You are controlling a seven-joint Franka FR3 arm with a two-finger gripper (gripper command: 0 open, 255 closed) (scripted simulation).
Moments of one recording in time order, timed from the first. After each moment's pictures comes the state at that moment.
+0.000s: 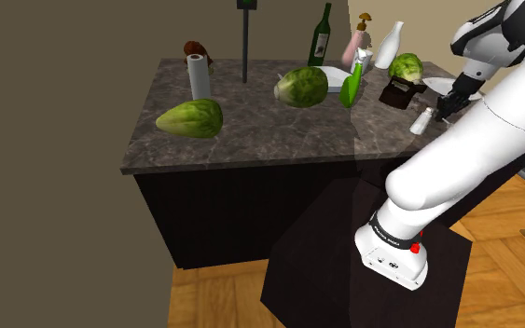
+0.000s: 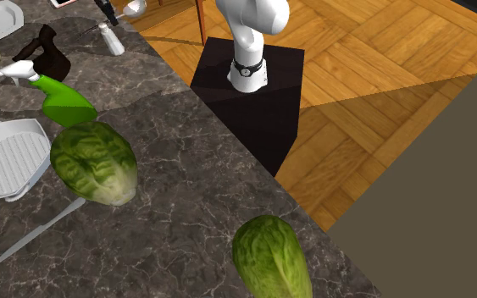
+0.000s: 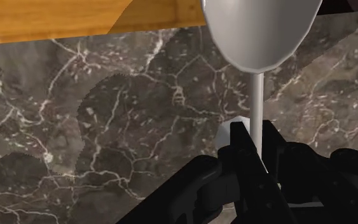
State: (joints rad) arm -0.43 -0.13 -1.04 -2.17 -0.06 2.00 -0.75
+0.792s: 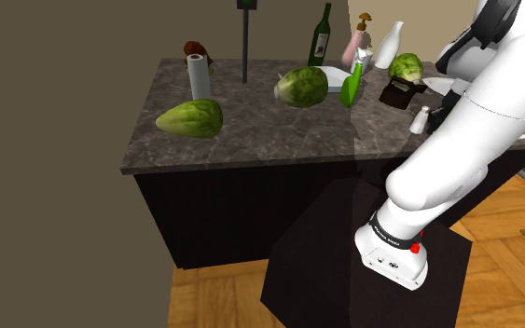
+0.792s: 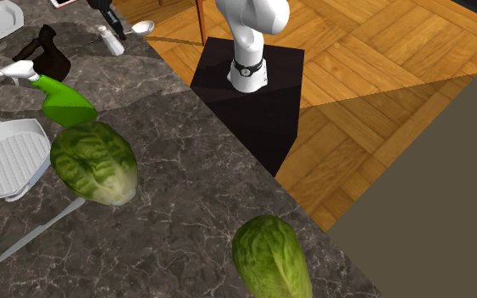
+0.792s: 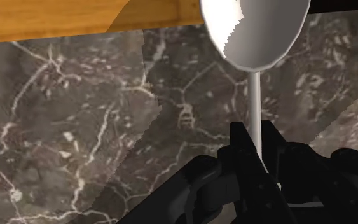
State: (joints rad) arm -0.42 0.02 -1.08 -2.25 0.09 2.16 -0.87
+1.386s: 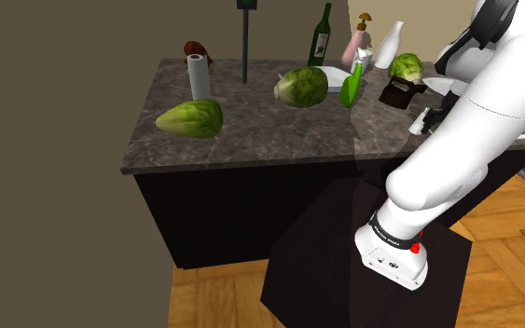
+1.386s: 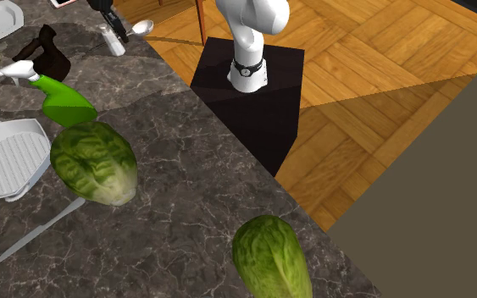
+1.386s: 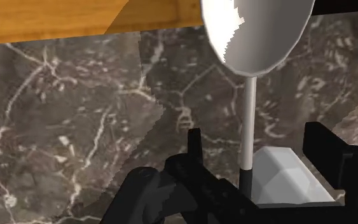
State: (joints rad) arm -0.42 0.03 -1.08 -2.25 0.10 2.16 -0.88
